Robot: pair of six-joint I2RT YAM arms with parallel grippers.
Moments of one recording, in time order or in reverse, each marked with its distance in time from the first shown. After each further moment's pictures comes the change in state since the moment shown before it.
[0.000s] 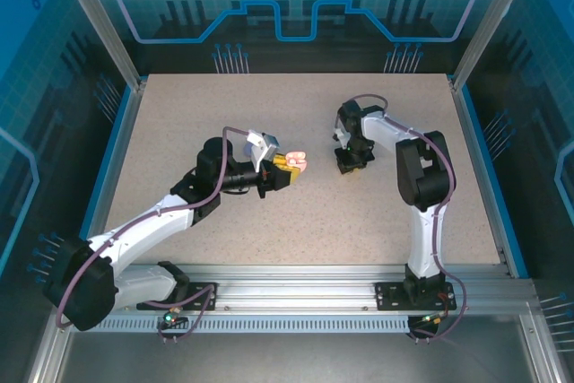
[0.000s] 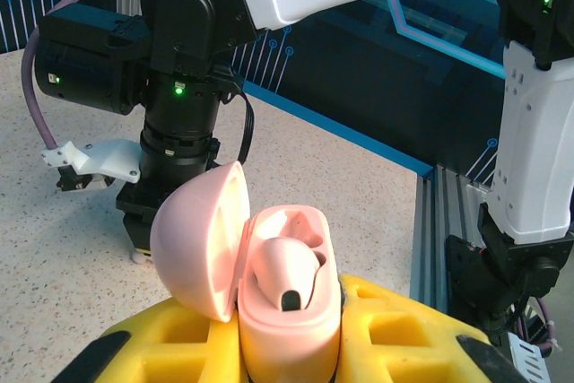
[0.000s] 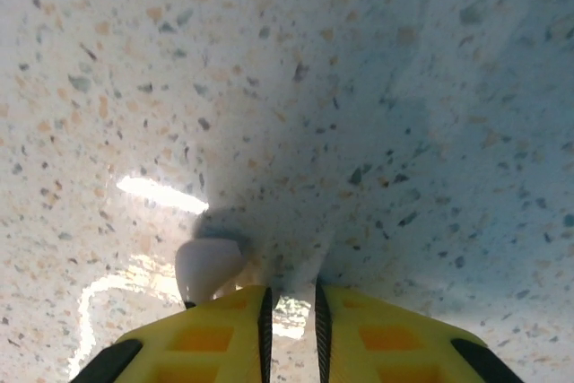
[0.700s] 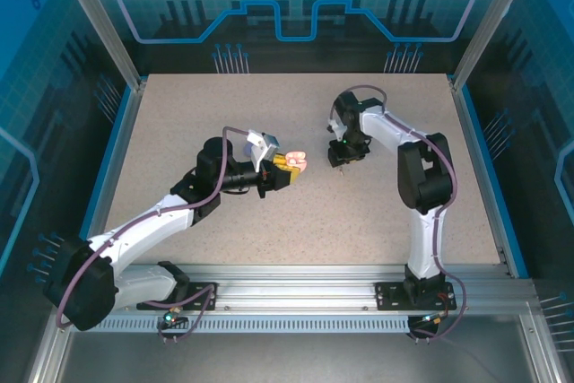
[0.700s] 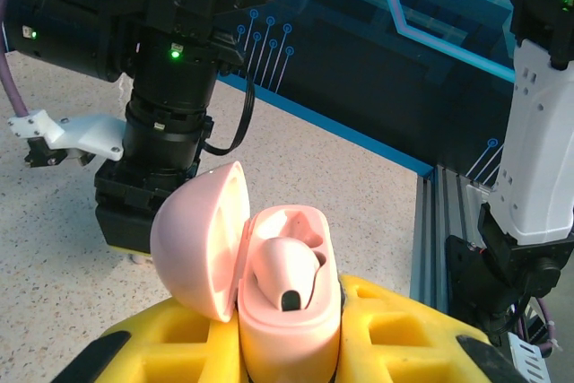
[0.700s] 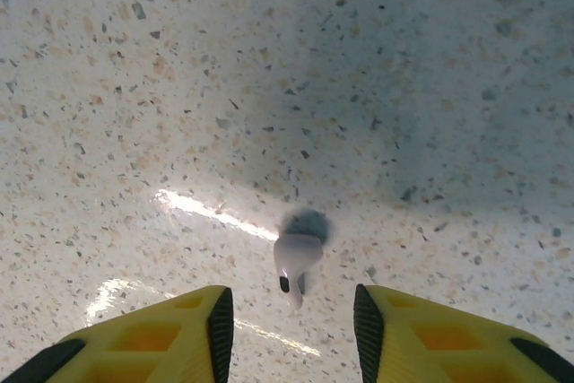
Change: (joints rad) left arm 0.001 0.000 0.000 0.000 0.000 0.000; right arm 0.029 -0.018 0.089 -0.036 -0.040 0.004
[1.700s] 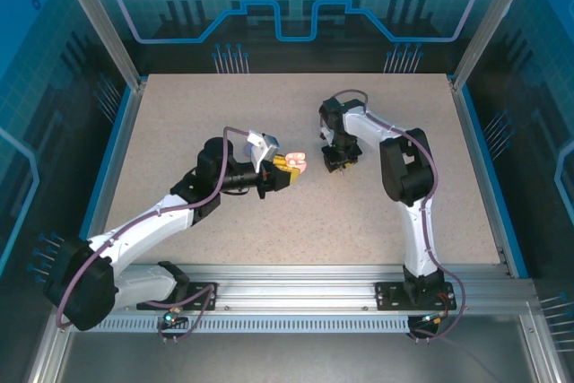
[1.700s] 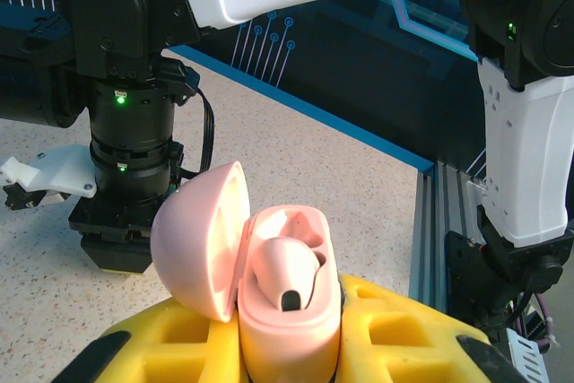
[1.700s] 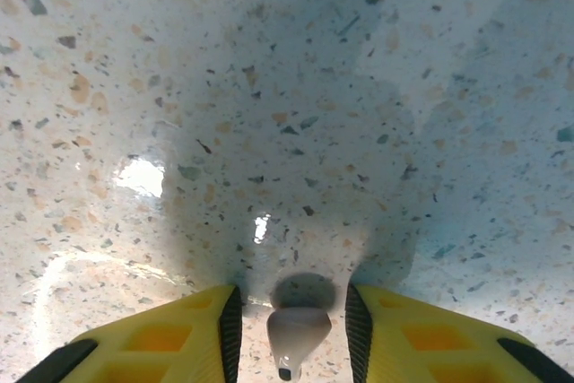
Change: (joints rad) left arm 0.000 0.000 0.000 -0.016 -0.001 0.001; right arm 0.060 0.151 0.128 -0.098 0.129 0.031
